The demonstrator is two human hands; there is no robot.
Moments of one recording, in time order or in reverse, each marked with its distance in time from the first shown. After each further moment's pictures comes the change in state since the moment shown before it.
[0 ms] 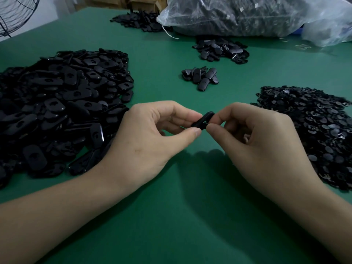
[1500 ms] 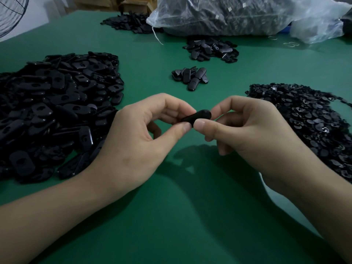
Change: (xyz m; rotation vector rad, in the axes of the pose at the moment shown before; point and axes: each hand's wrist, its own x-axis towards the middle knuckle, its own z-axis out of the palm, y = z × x) left_hand -0.001 0.009 0.002 0.152 0.005 0.180; right_hand 0.010 -0.001 -0.013 0.543 -0.122 0.364
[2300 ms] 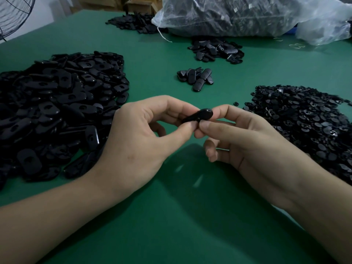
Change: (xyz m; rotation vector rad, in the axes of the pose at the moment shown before) left_hand 0.000 0.002 -0.001 -0.077 0.056 -0.016; right_hand -0.004 0.002 0.013 0.493 -0.243 0.158
